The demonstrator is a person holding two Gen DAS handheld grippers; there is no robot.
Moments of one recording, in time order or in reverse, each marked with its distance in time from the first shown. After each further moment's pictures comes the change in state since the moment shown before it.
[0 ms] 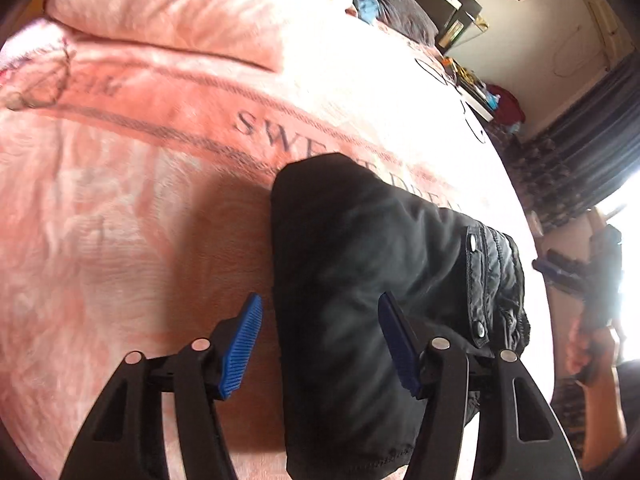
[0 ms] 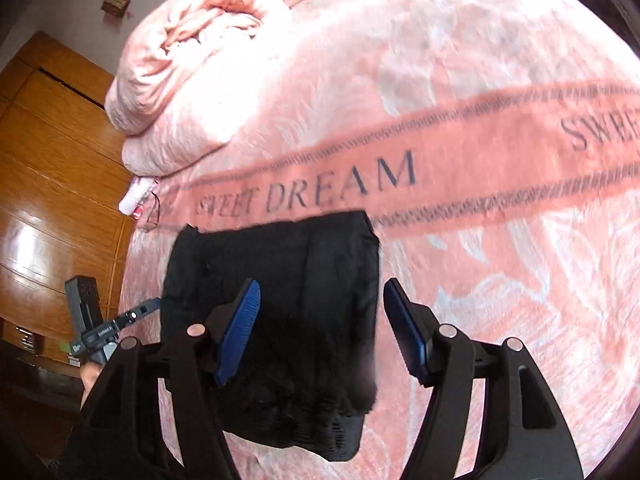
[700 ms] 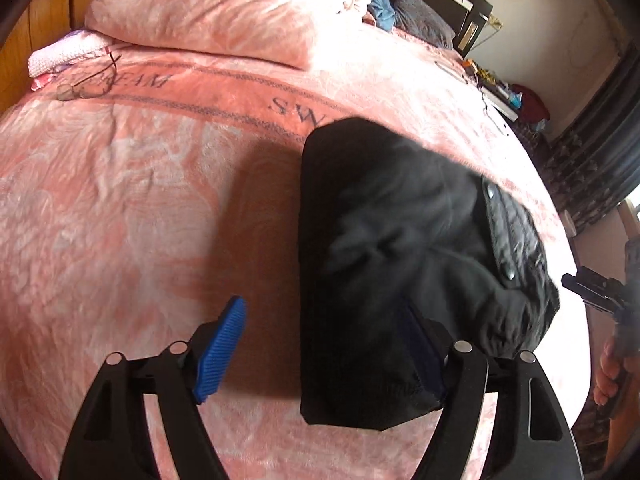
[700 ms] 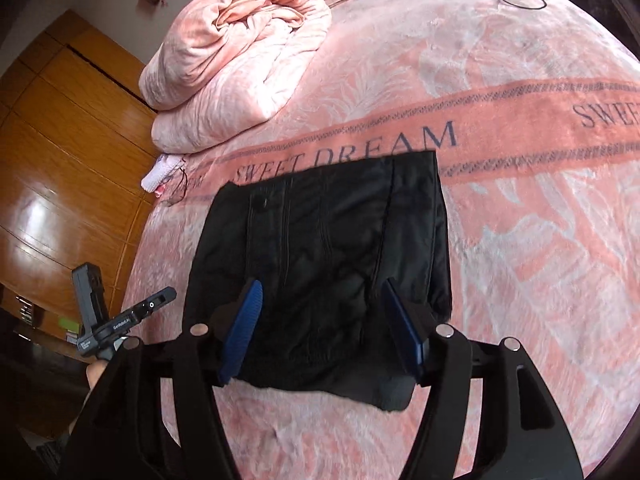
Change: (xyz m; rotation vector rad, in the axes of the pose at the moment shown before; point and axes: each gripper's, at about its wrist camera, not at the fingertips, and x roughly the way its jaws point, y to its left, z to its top) left arm -0.005 -0.014 -0.060 0.019 -0.025 0.155; right arm 0.014 0.027 -0.079 -0.034 0.022 -0.007
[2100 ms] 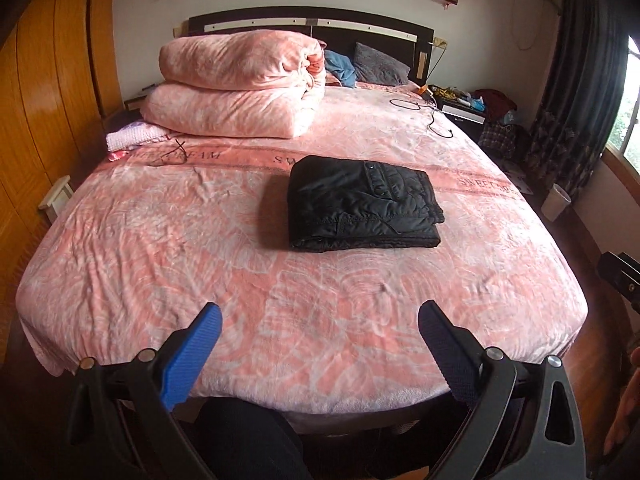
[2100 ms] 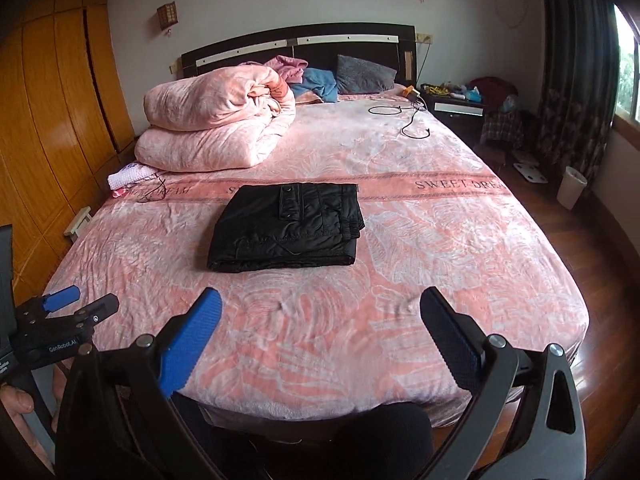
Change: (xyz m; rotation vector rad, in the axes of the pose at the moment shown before) left arm -0.306 -0.096 -0.213 0.178 -0.270 0.129; right arm -0.247 0.233 -0.282 -0.184 -0.426 -0.478
